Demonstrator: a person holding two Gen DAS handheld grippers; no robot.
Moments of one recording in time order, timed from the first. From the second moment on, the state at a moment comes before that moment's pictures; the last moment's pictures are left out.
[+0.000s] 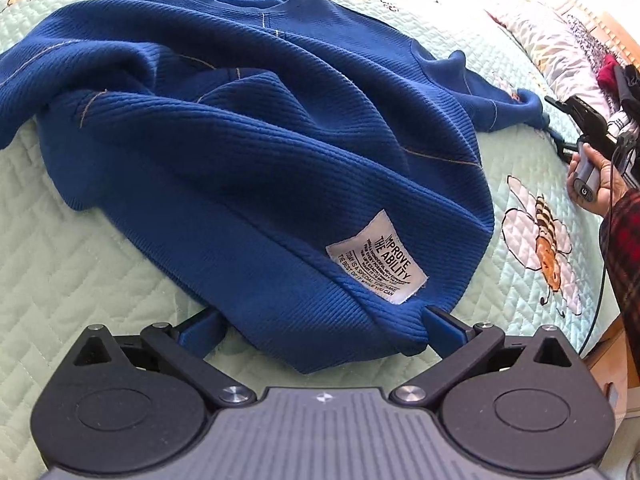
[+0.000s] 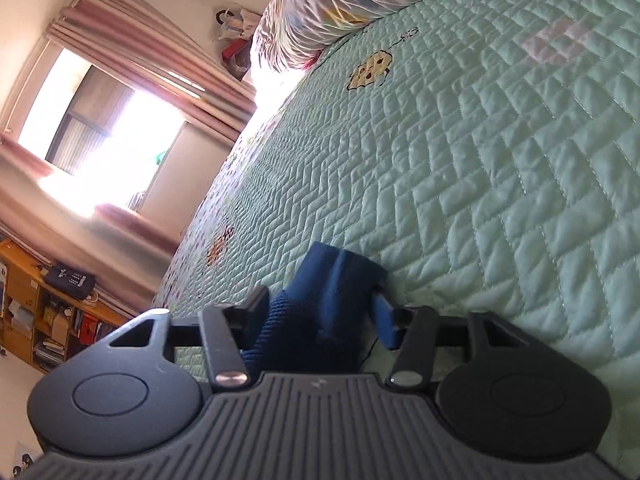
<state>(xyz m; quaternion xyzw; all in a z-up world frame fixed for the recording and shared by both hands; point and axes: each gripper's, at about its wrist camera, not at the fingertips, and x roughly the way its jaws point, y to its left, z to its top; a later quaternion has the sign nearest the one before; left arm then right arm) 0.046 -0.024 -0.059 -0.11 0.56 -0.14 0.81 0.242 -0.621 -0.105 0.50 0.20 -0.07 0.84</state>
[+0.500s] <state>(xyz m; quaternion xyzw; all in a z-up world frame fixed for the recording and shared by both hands) 0.038 -0.024 -0.055 -0.11 0.56 -0.12 0.81 0.134 -0.640 -0.077 0.46 0.16 -0.14 0.86</state>
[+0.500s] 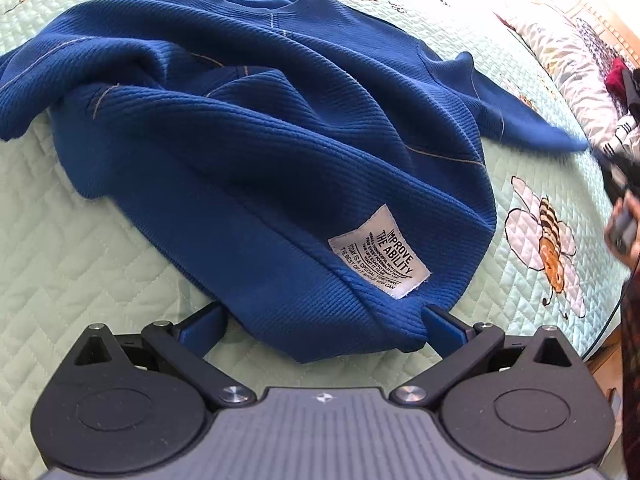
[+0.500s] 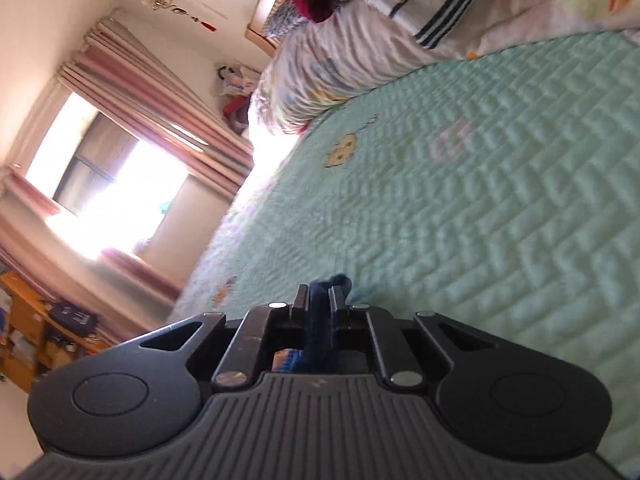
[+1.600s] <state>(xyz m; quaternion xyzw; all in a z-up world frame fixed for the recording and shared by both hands) -0.025 0.171 -0.023 -0.30 0.43 0.01 0.85 0.004 -0.301 -0.068 0.33 0.39 0.27 0.82</state>
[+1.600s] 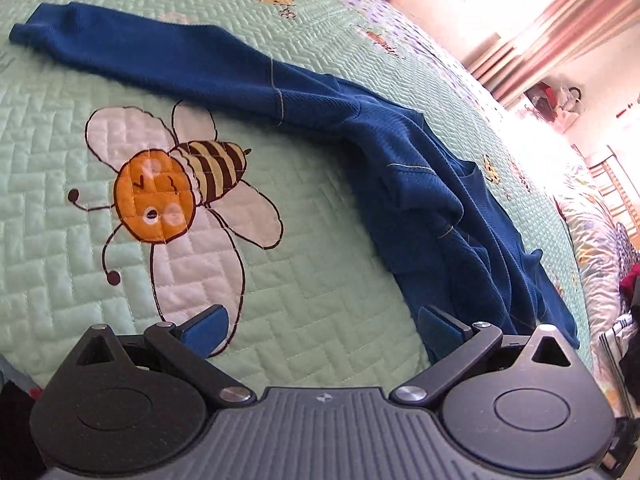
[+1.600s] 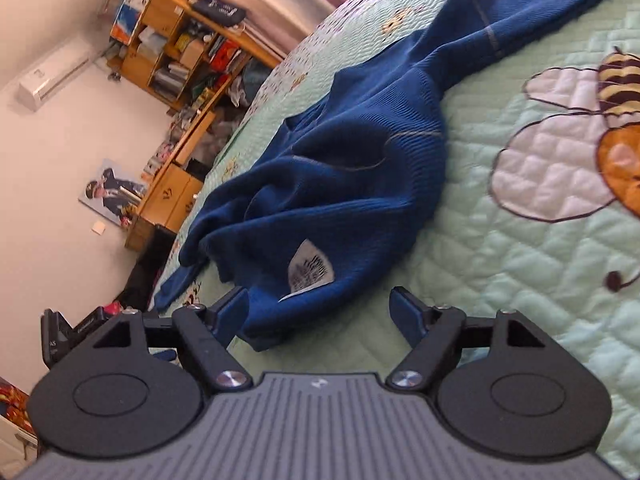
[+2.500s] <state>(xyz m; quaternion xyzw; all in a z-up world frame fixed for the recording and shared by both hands) 0.200 0.118 0.043 0.12 0.37 -0.02 0.92 0.146 -0.297 0.001 0.13 0.26 0.32 0.90</state>
